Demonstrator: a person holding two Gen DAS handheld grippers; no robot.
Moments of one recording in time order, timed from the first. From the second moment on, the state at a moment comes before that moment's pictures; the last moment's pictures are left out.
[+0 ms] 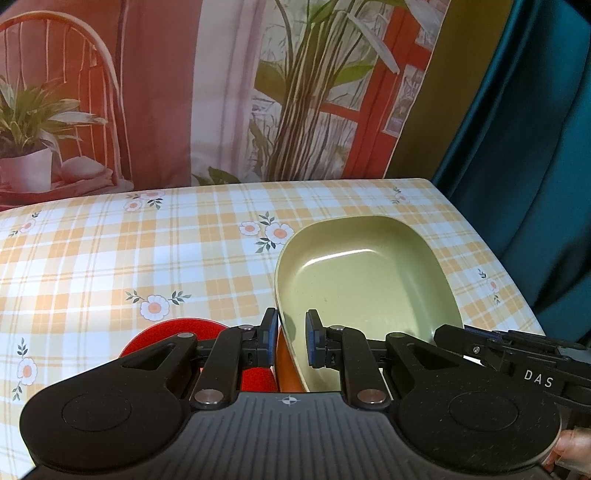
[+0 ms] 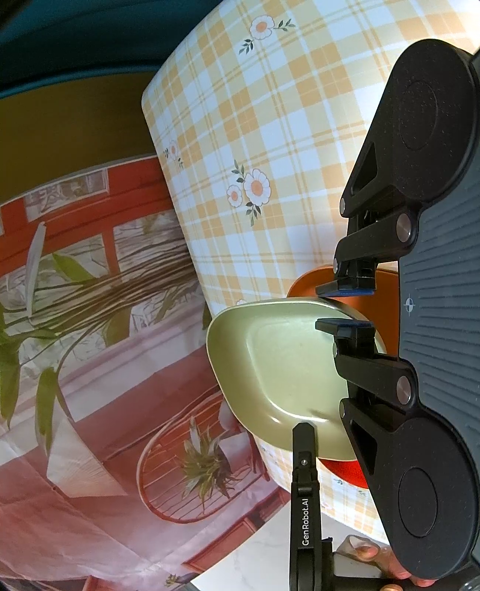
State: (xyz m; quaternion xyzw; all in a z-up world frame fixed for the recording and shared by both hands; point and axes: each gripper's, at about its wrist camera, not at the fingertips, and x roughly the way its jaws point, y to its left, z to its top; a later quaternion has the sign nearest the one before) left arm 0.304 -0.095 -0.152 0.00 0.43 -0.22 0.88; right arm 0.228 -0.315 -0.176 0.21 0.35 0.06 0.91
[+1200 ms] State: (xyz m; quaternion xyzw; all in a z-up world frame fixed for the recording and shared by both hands) left arm 0.294 -0.114 -0.179 0.08 0.45 -0.23 0.86; right arm 0.200 -0.303 -0.200 0.19 0.38 0.04 0.90
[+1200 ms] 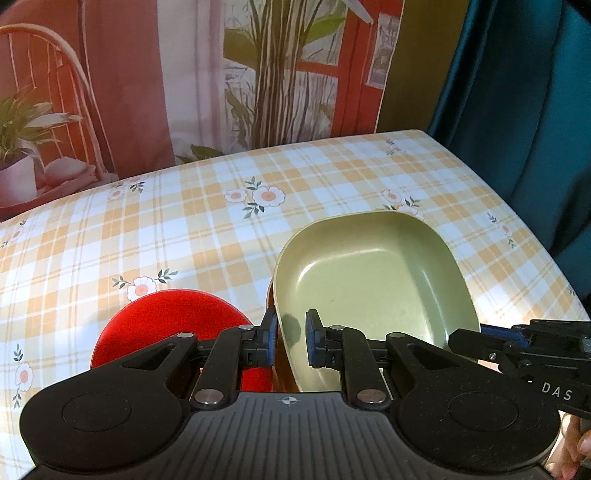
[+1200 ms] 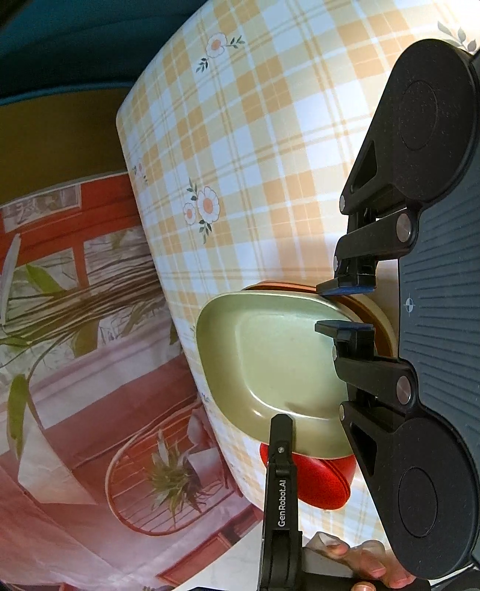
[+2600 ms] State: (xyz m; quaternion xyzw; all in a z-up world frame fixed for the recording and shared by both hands) left arm 0.296 -0.114 -0.180 0.08 0.43 -0.21 0.87; right arm 0.209 -0.301 -0.203 0.16 0.40 0.04 0.90
